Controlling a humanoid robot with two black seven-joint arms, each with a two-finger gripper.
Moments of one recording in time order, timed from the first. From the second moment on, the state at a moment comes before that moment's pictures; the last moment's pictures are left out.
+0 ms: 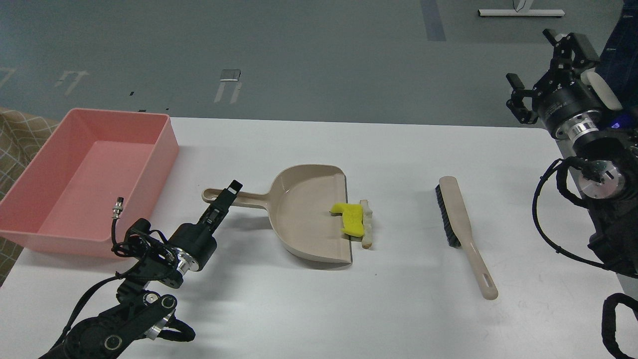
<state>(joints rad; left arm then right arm) -0.14 0.35 -0.83 -1.18 1.28 0.30 -0.33 0.70 -0.27 1.29 0.73 -0.69 0.33 0.14</state>
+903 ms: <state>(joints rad) -0.18 0.36 -0.83 -1.20 1.29 0.31 -0.33 0.74 -0.87 0.64 1.19 -0.71 0.35 0.12</state>
